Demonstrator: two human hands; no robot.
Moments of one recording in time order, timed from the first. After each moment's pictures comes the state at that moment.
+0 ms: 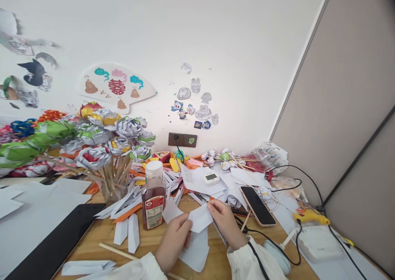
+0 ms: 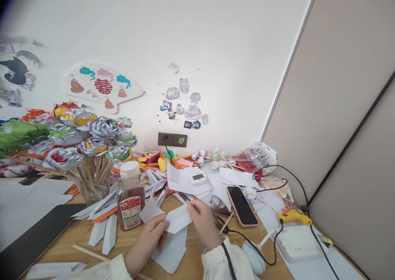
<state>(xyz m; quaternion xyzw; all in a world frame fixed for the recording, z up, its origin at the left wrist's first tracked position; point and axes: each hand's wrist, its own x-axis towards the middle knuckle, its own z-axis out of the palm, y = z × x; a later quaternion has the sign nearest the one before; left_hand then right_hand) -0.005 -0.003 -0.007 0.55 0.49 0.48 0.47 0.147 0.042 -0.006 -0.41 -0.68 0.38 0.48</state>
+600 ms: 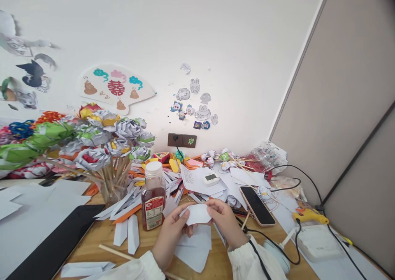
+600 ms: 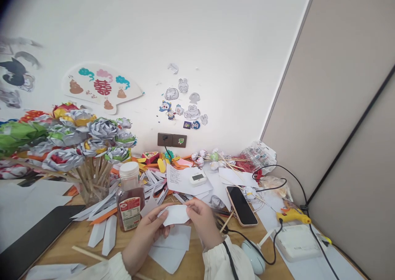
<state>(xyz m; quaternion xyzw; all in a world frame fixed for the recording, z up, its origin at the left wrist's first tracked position) -0.010 0.009 -0.007 0.40 0.36 0.56 0.63 0.144 0.036 0.002 -0.38 -0.59 0.53 0.48</state>
